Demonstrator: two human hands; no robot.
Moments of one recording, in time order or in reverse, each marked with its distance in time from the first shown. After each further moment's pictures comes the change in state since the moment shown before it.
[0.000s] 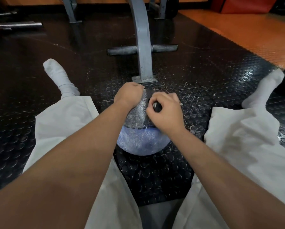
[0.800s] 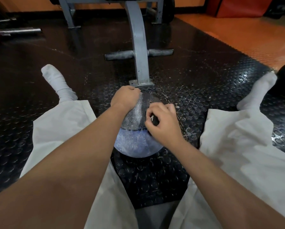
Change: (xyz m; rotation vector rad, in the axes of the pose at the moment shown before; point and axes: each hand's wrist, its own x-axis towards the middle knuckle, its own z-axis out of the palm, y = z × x) left_hand -0.005 0.007 0.000 0.043 0.039 -0.024; right_hand -0.020 0.005 -0.012 0.000 -0.086 -0.084
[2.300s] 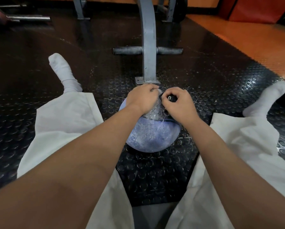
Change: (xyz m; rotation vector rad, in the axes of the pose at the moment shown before) left_hand -0.004 0.004 0.024 0.139 -0.024 0.223; right_hand 0.052 0.029 -0.020 0.109 -0.042 0.184
